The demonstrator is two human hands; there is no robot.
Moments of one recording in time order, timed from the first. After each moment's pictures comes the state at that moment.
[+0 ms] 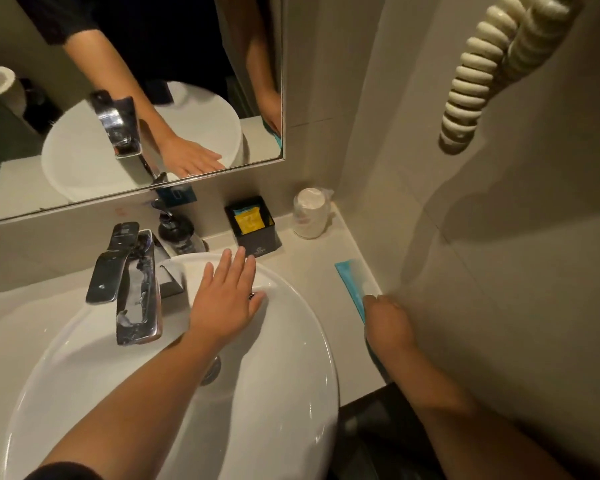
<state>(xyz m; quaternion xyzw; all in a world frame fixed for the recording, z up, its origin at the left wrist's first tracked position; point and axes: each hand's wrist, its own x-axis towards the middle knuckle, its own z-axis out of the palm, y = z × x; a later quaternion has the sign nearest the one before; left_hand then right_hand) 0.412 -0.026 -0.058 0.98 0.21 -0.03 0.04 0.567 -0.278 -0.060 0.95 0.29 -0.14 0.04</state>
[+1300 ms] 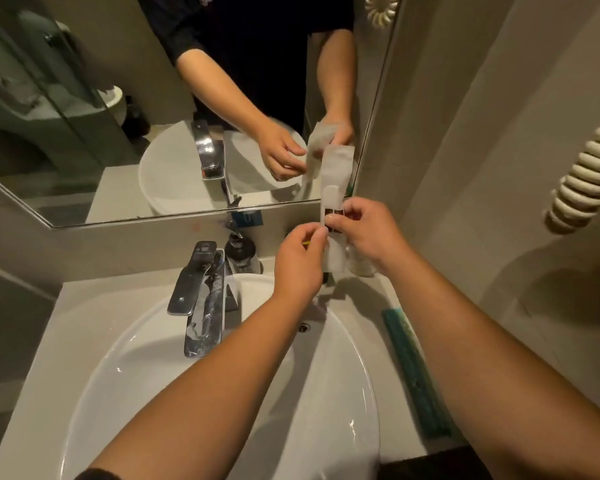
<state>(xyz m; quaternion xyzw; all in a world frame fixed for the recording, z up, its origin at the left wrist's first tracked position) 0.490 -0.031 0.059 0.69 0.38 0.29 0.55 0.607 -0.085 0.093 0.75 0.33 -0.27 -0.51</state>
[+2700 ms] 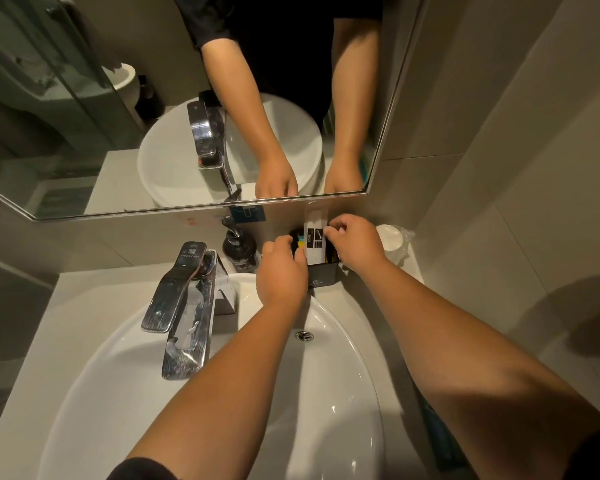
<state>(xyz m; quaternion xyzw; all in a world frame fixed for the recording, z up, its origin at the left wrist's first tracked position) 0.501 0.006 -0.015 0.75 0.55 0.18 0.32 0.633 -0.032 -0.008 0.85 0.33 -0.22 -0.35</state>
